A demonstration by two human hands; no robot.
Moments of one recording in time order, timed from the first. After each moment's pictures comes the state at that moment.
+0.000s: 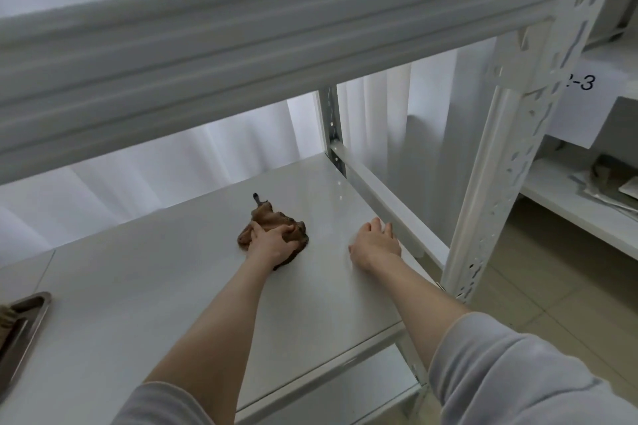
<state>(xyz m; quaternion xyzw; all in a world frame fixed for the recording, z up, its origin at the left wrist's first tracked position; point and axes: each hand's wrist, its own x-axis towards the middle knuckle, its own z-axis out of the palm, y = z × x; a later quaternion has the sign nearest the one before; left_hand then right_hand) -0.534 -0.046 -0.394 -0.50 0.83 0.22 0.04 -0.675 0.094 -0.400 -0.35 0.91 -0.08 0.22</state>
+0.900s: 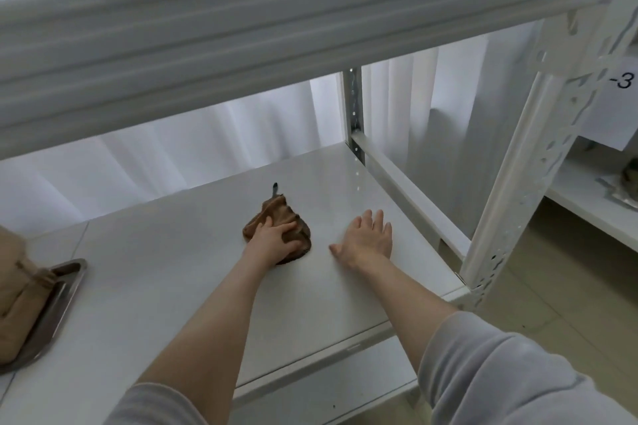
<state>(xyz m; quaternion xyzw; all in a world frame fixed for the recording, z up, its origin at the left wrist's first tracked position) -0.487 -0.053 -0.403 -0.47 0.86 0.18 0.05 -0.622 0.083 -0.394 -0.40 0.90 -0.03 0.15</state>
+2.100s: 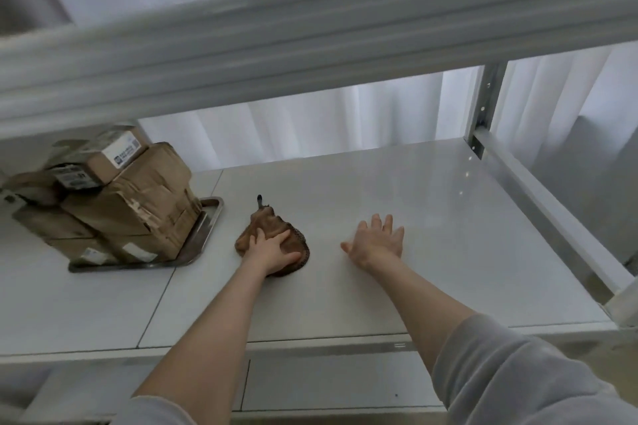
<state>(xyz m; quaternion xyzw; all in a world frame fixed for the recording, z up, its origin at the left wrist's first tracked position) -0.282 -0.055 -0.395 -0.65 0.74 0.18 0.10 -0.472 0.022 -0.386 -0.55 0.82 0.00 0.17</state>
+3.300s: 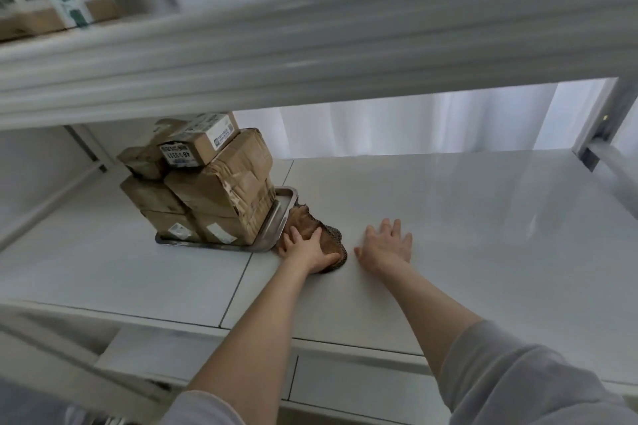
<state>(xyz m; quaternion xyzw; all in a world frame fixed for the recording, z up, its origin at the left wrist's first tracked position) -0.209 -0.072 -0.393 -0.70 0.68 0.19 0.10 -0.352 -0.039 -0.395 -0.60 0.78 0.01 0.18</state>
